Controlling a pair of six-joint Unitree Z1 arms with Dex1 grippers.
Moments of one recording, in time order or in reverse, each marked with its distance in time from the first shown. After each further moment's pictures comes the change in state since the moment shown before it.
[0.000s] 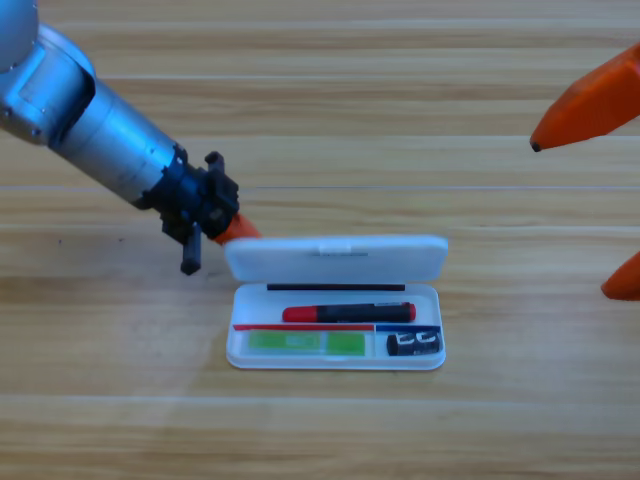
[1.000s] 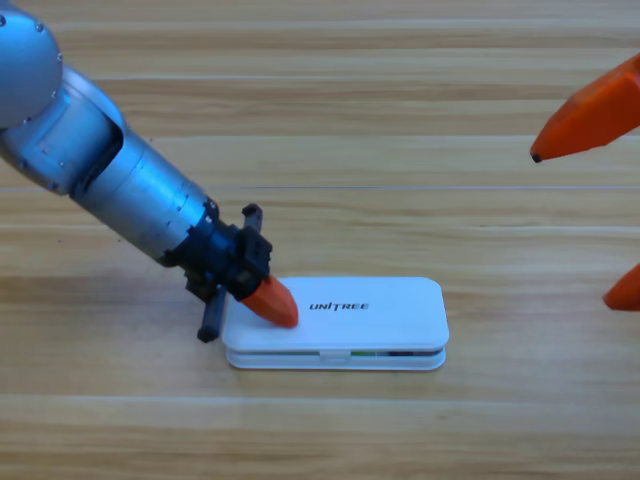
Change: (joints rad) arm 0 -0.155 -0.050 0.117 -0.060 -0.003 -0.015; arm 1 0.000 0.000 0.012 0.000 0.005 0.000
